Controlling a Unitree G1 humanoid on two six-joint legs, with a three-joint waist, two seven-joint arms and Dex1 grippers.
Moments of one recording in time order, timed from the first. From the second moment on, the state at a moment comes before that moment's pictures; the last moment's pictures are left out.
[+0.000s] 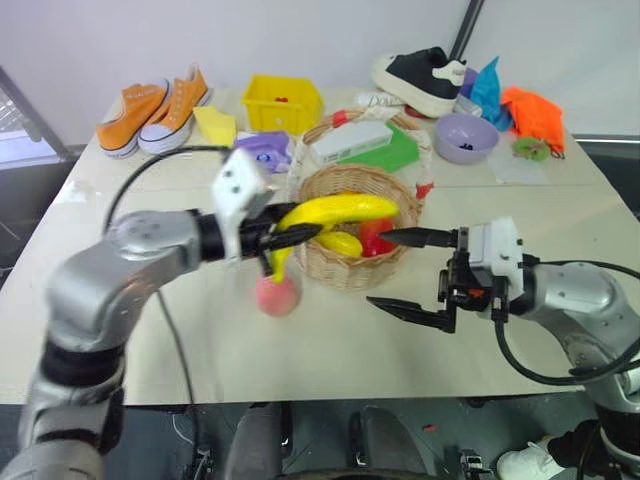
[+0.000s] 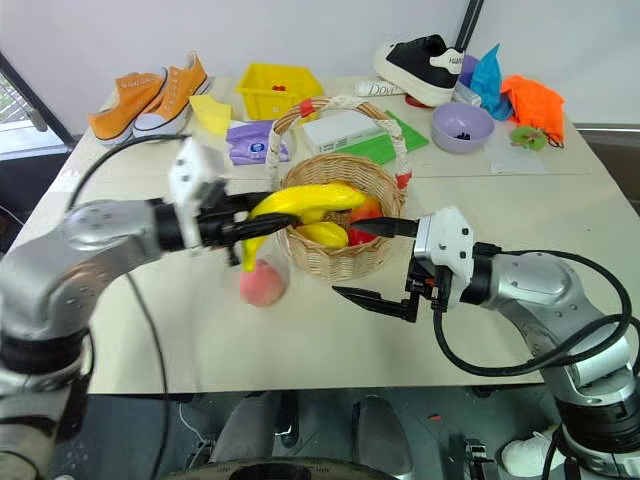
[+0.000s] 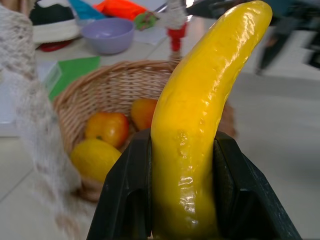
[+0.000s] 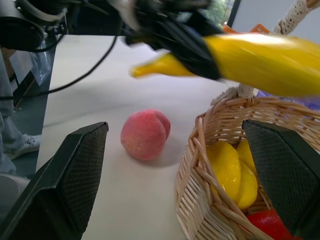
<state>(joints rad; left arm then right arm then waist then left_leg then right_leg) -0.73 0.56 -0.16 -0.43 -0.56 0.96 -0.57 -0.17 -0.79 -0.10 -0.61 0.66 0.43 0.92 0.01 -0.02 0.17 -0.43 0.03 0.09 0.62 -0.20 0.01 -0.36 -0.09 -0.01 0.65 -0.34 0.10</state>
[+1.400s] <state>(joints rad) -0.18 0.83 -0.06 -0.69 -0.46 0.95 -0.58 -0.17 -0.85 -0.09 -0.59 0.64 0.46 0.98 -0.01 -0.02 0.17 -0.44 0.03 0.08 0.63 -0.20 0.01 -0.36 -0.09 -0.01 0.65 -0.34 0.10</state>
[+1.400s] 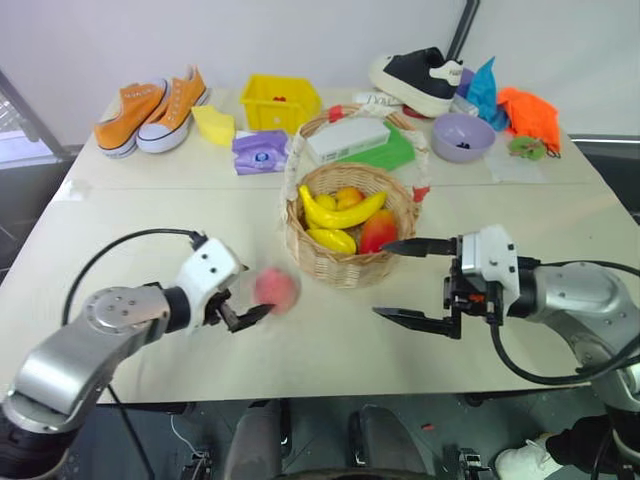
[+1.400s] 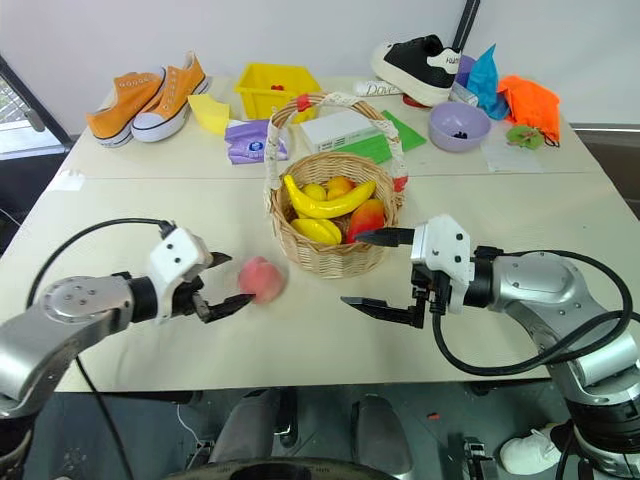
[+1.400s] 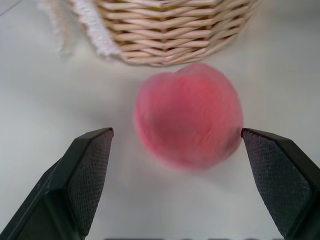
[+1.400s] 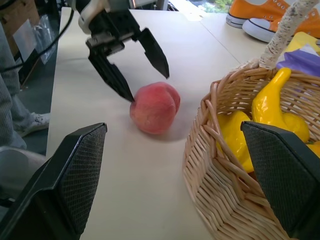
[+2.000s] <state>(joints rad) -0.27 0.69 -0.10 -0.58 -0.46 1.03 -0.55 -0.15 -0.84 -0.09 -0.64 0.65 0.49 0.94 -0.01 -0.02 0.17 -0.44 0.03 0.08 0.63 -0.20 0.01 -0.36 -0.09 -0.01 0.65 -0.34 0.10</state>
